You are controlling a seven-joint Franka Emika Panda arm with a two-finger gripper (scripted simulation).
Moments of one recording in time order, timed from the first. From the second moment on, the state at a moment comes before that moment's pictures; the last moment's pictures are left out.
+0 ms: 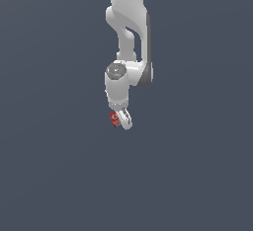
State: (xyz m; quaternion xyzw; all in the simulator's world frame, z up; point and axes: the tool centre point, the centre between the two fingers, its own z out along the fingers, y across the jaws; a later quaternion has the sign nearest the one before) arm -0.052 -0.034 0.058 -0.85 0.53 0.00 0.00
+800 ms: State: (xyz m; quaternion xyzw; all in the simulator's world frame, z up) arm -0.111 -0.107 0.091 -0.85 0.53 0.00 0.00
